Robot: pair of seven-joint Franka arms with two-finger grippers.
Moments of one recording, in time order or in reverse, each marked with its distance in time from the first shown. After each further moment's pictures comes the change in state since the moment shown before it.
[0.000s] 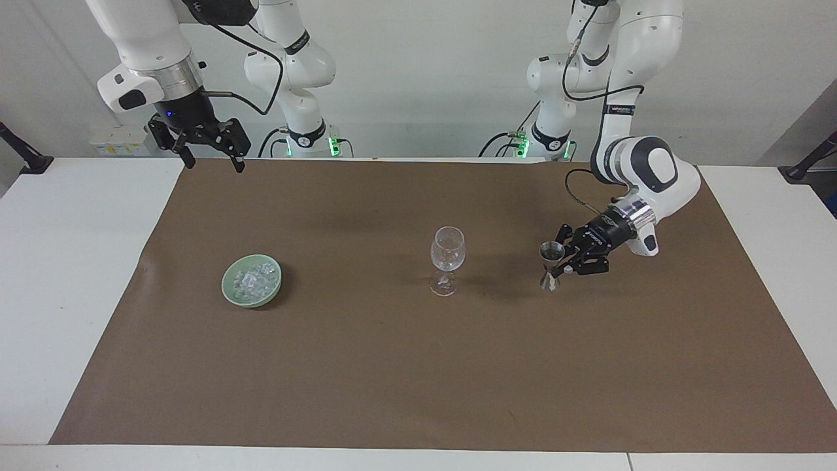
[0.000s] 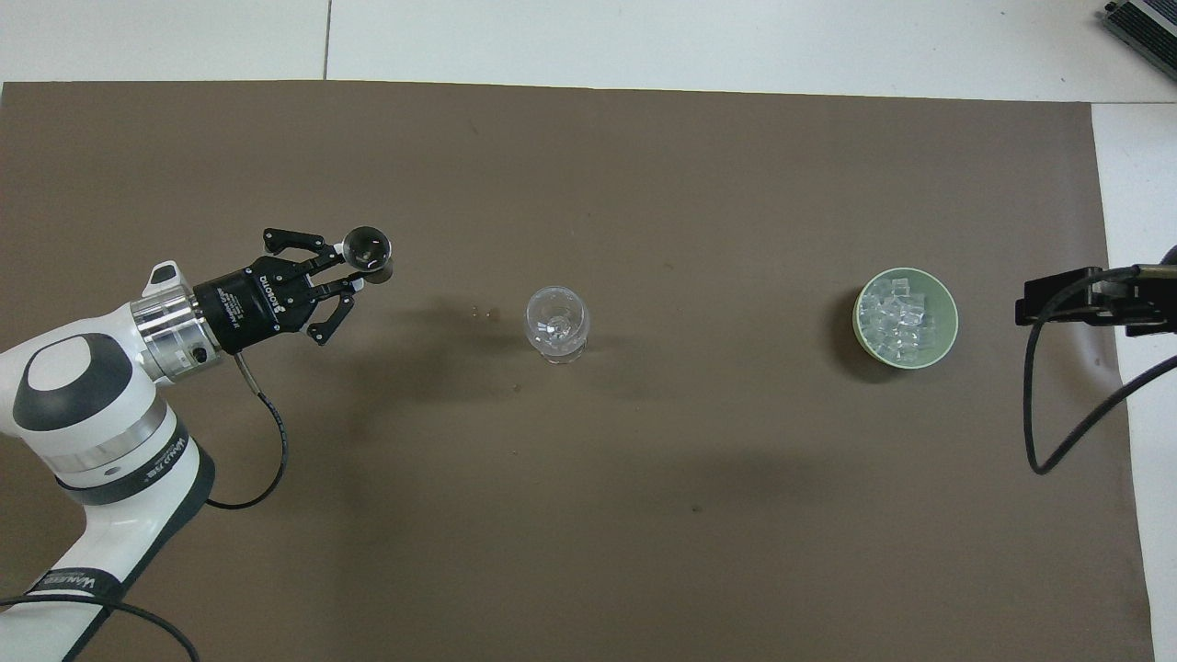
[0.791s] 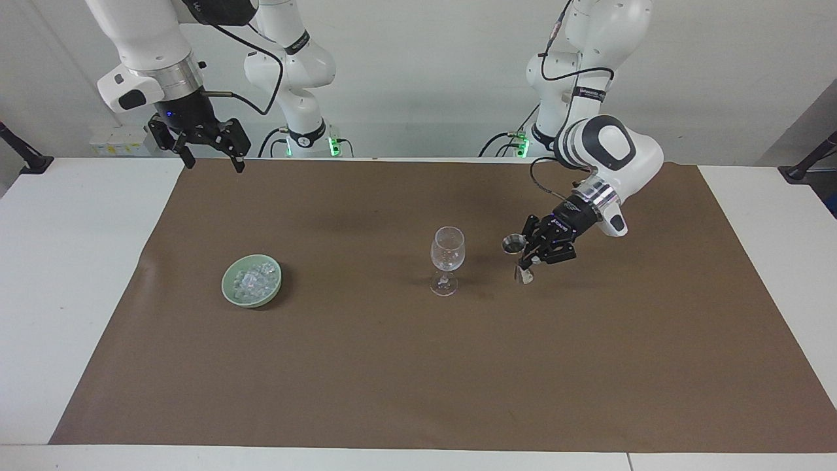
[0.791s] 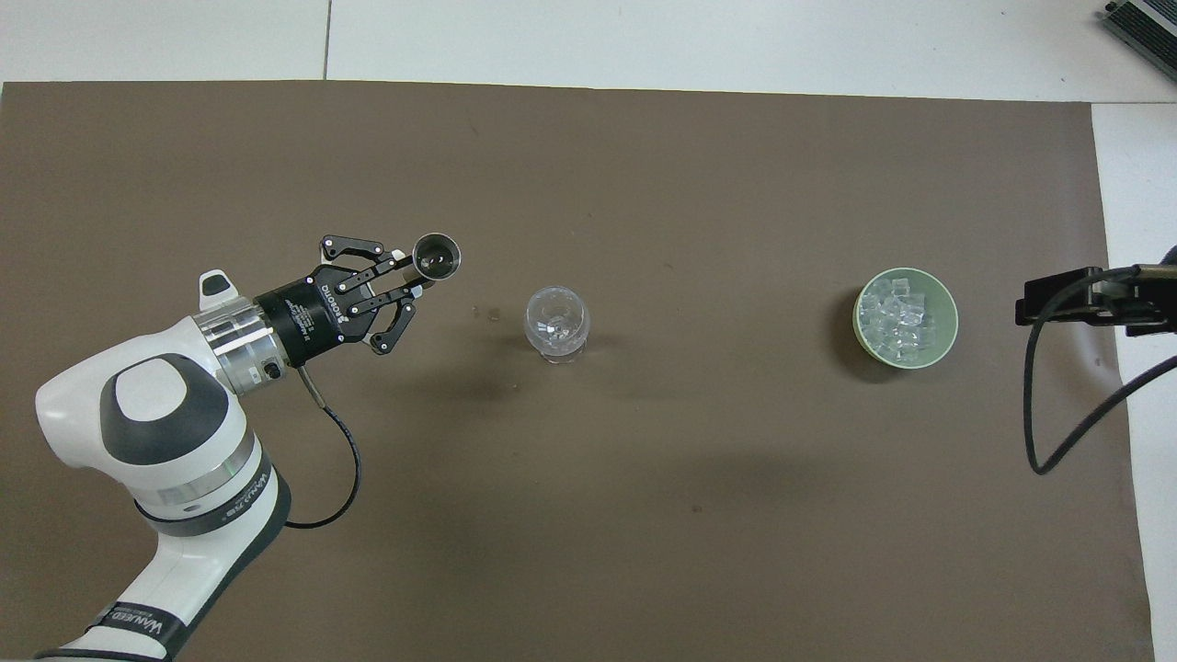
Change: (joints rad) left arm -0.199 -0.066 -0.001 -0.008 -0.042 0.278 -0.017; right arm 0.000 0.000 0.000 0.000 0.000 0.000 0.000
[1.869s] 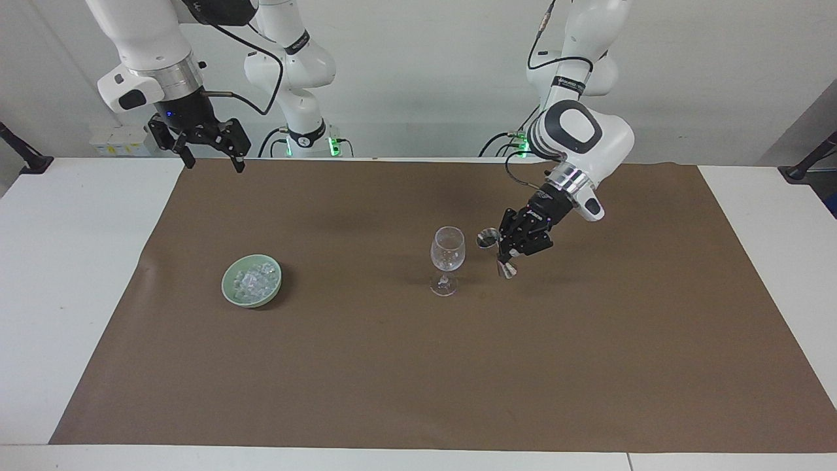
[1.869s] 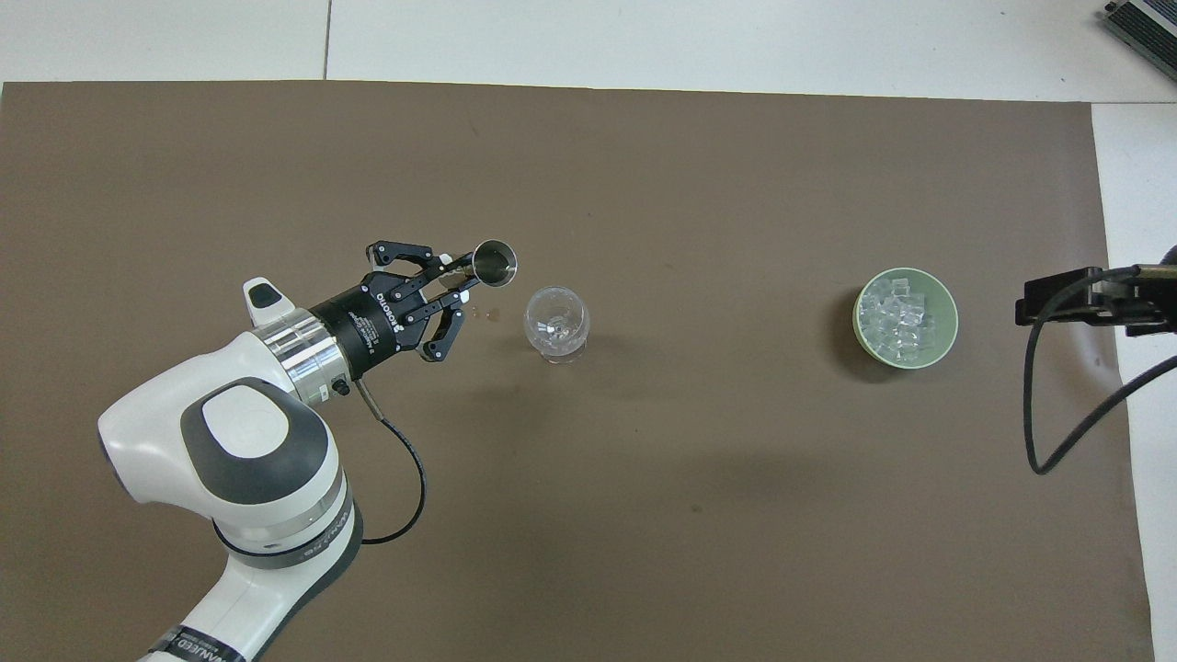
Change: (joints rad) left arm -0.118 -0.015 -0.070 0.042 0.000 0.281 -0.004; right arm 0.000 0.000 0.000 0.000 0.000 0.000 0.000
